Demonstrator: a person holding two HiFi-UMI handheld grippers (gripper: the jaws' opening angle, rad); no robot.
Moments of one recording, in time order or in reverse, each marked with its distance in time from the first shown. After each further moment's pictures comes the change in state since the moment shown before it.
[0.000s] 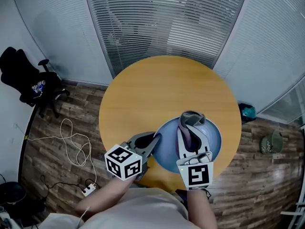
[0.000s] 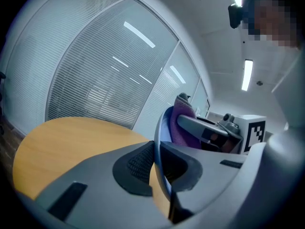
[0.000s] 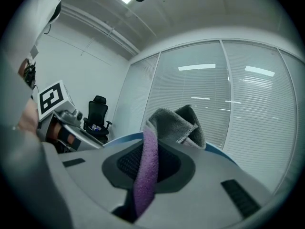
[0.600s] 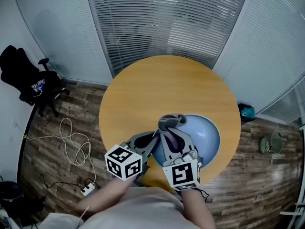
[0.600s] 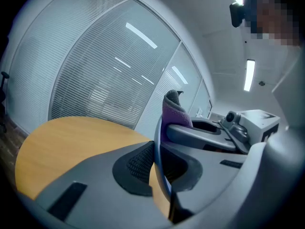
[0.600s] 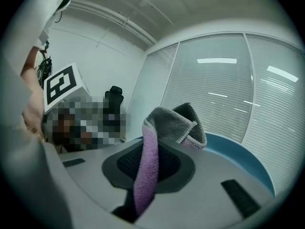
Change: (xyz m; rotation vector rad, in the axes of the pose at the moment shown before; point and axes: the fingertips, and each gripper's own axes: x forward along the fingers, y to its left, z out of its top) left arm -0.009 -0.002 -0.003 -0.014 -0.011 0.028; right arm 0.013 0.060 -0.009 -0.112 0.135 0.169
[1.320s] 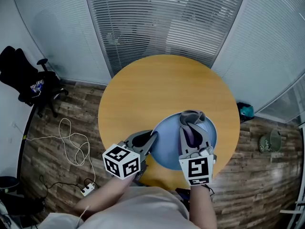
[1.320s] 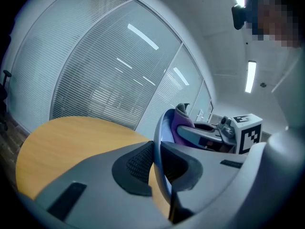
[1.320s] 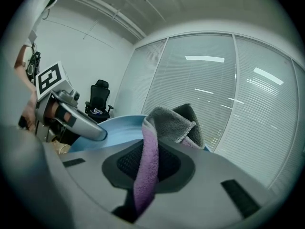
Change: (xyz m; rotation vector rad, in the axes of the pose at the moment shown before) left arm -0.006 0.006 0.001 -0.014 -0.014 0.010; right arm -0.021 -0.057 -0.027 0.030 0.032 -0.159
